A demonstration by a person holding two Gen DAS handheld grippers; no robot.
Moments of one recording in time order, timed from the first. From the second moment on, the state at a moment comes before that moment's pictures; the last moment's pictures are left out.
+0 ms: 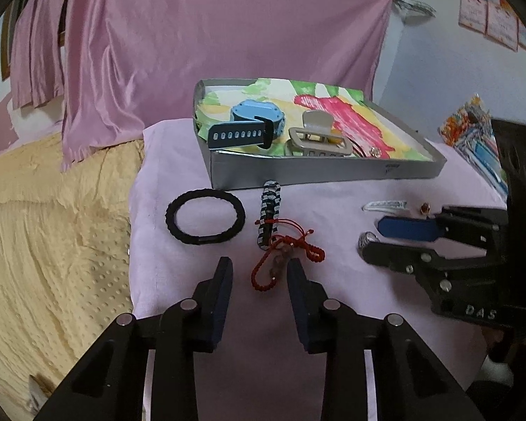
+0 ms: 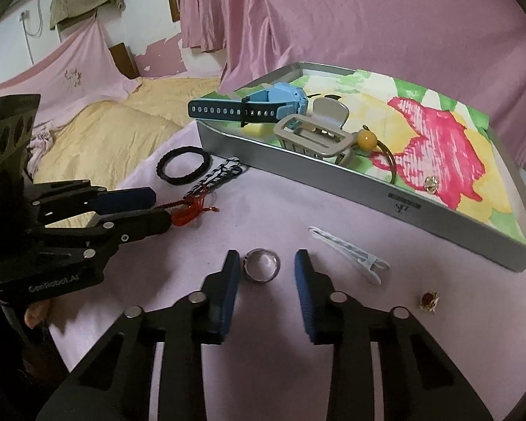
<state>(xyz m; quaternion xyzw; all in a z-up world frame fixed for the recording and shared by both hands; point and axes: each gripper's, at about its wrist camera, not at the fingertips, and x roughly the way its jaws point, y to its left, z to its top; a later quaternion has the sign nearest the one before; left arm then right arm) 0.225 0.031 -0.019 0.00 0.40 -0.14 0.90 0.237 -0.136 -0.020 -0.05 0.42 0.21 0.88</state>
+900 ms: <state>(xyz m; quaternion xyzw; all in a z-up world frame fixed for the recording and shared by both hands) 0.205 0.018 0.006 -0.04 0.35 -0.15 0.92 0.219 -0.170 -0.007 0.01 0.38 0.23 0.90</state>
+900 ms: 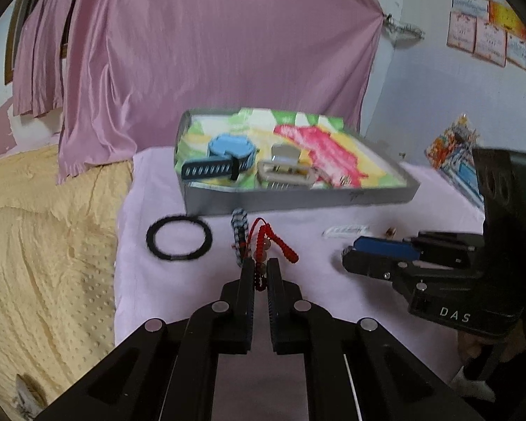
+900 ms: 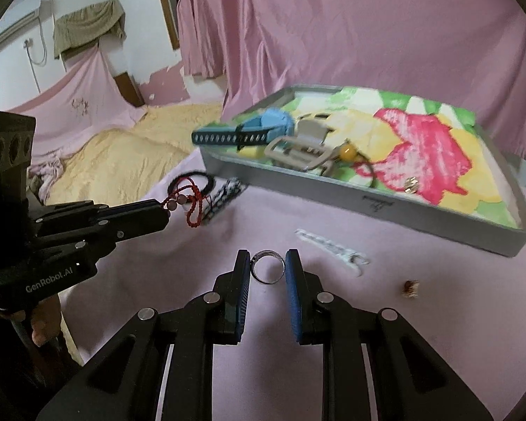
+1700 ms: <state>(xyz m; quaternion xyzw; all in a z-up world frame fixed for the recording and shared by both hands) 0.249 -0.061 0.060 -0.02 0.30 -0.18 0.94 0.245 -0.266 0.028 0.06 0.30 0.16 0.94</state>
